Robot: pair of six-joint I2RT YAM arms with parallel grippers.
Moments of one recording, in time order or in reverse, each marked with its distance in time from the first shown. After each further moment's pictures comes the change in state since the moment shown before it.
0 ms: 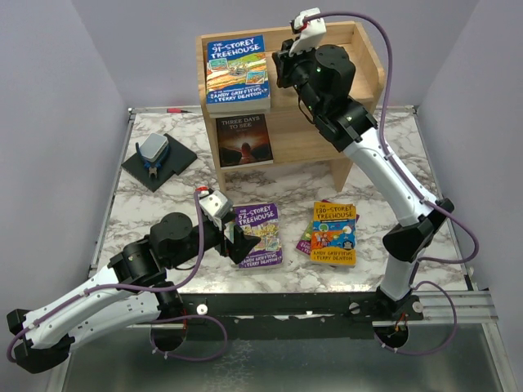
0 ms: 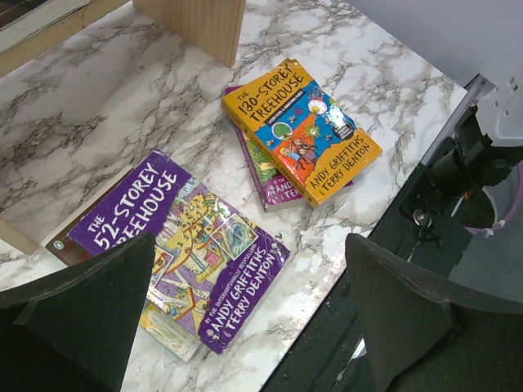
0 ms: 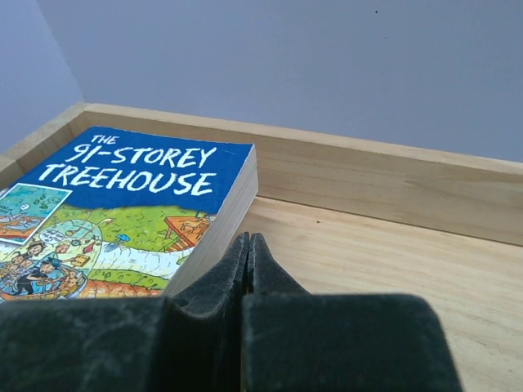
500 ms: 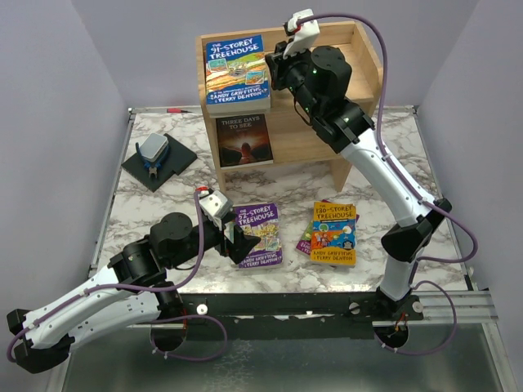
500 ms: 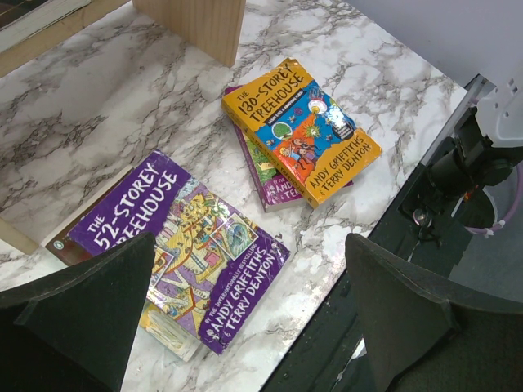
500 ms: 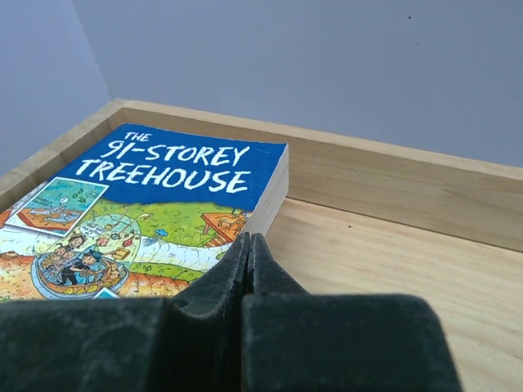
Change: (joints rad) left arm 0.000 0.000 0.000 0.000 0.000 0.000; right arm 0.027 0.004 0.011 -0.001 -0.032 -0.003
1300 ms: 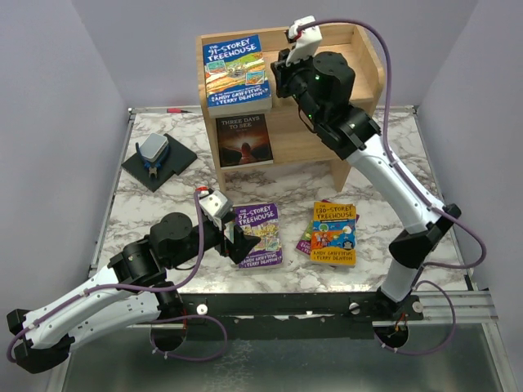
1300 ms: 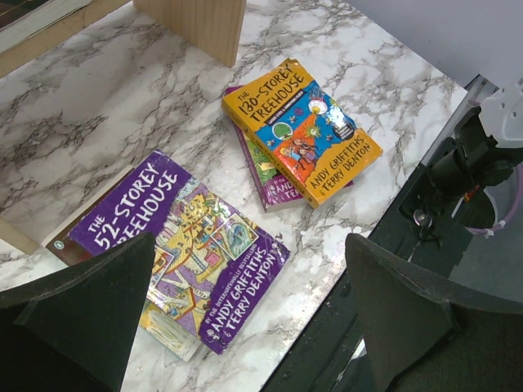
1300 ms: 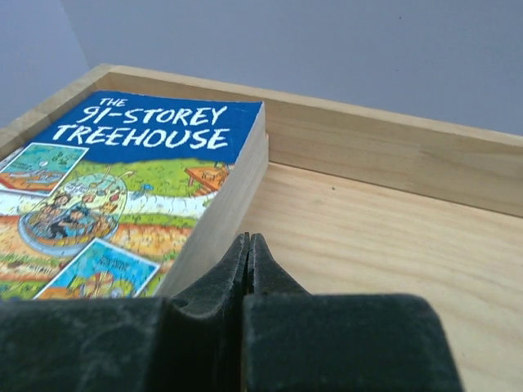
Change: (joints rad) left arm 0.000 0.000 0.000 0.000 0.000 0.000; right arm 0.022 -0.035 -0.034 -0.041 0.070 -0.032
